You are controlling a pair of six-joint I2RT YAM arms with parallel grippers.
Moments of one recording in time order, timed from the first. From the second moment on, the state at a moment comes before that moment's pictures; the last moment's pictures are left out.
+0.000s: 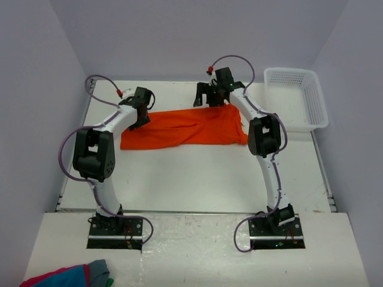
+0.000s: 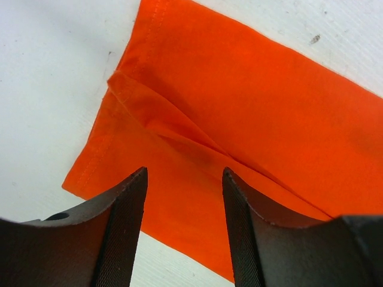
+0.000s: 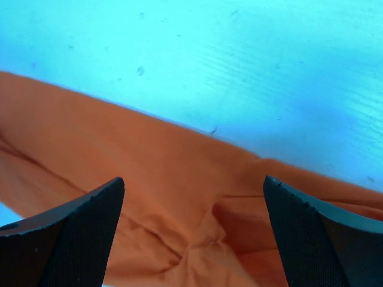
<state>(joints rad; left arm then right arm) -0.23 1.89 1.41 -0.64 -0.52 -0.72 0.33 2.53 2.34 -0.63 -0.37 0.30</state>
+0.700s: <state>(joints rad) -0.54 1.88 1.47 -0.37 -0.20 -0.49 0.37 1.79 1.38 -0.48 0.19 0.37</state>
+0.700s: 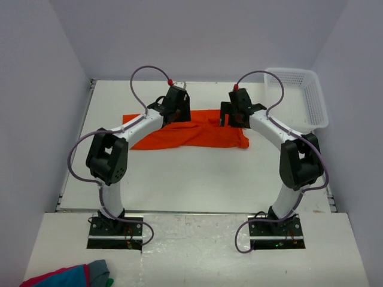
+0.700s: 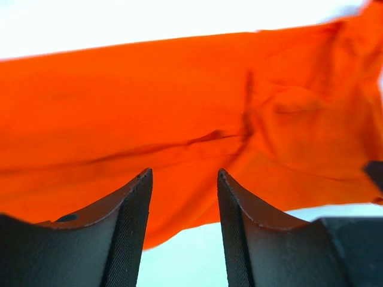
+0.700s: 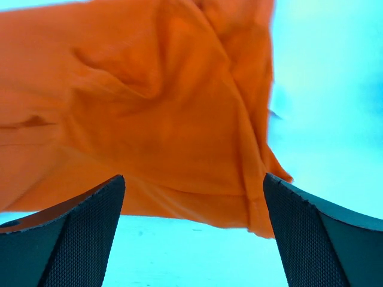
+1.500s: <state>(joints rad) -0.56 2.25 1.68 -0.02 0.45 -0.48 0.37 1.77 1.19 -0.61 0.46 0.53</state>
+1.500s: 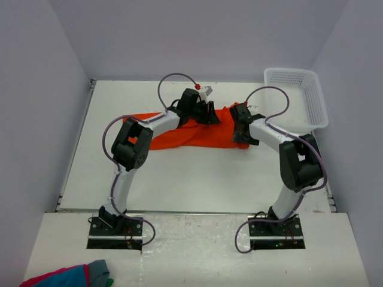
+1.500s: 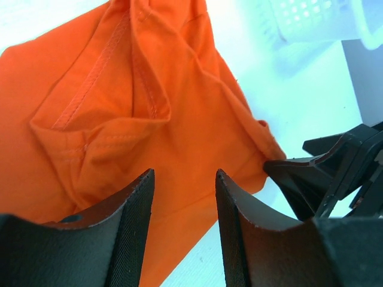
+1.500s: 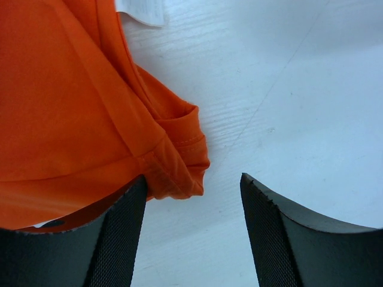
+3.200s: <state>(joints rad) -0.49 2.35 1.62 0.14 0.52 -0.52 0.25 1.70 1.21 -0.68 0.49 0.52</state>
